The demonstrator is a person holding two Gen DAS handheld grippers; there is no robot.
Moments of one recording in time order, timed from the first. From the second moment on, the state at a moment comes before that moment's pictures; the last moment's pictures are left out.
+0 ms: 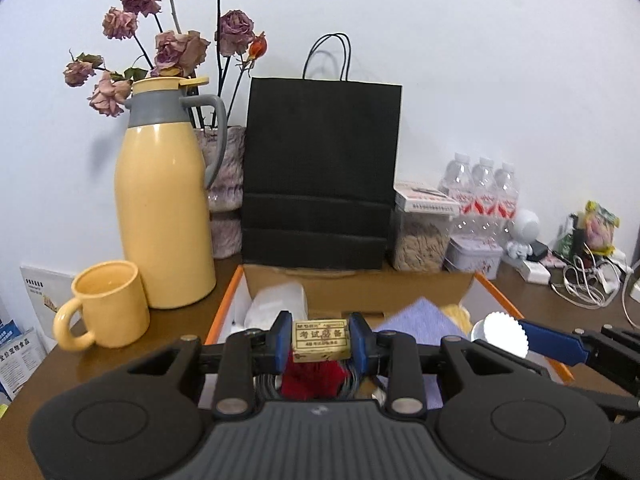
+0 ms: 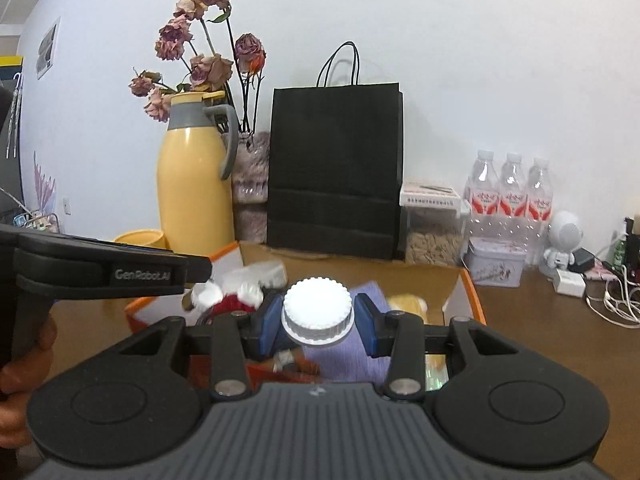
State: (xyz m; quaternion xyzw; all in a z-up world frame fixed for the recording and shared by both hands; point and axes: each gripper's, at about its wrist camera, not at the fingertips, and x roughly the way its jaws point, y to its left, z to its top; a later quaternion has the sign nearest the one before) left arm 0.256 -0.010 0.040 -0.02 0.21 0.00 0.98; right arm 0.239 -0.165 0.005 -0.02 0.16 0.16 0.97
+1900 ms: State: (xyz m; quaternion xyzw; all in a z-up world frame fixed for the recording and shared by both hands) left arm 0.236 0.015 0.024 0.01 0.26 0.01 0.97; right arm 0.253 -0.177 -0.010 -0.02 0.23 0.13 0.96
